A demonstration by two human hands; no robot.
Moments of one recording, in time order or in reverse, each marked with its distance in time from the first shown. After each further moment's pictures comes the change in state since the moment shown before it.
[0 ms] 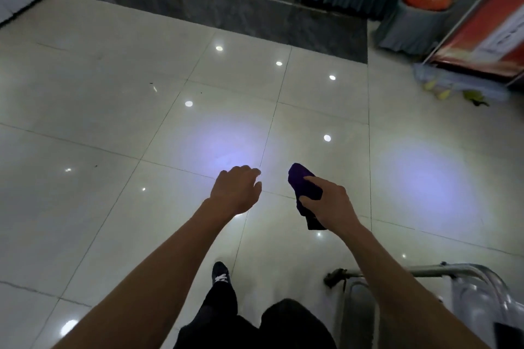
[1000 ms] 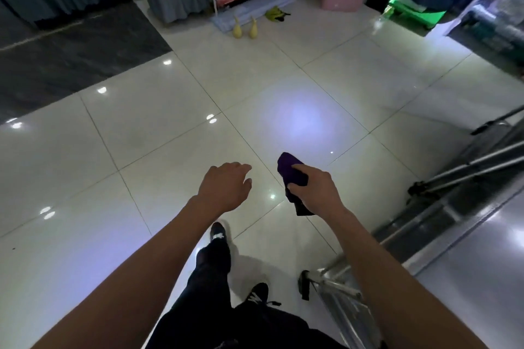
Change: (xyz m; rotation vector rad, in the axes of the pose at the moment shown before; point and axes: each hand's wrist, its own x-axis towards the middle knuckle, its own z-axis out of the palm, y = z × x) left_hand 0.395 0.428 0.015 0.363 -0.275 0.784; right_hand 0.174 0.266 -0.299 0.333 0.503 0.571
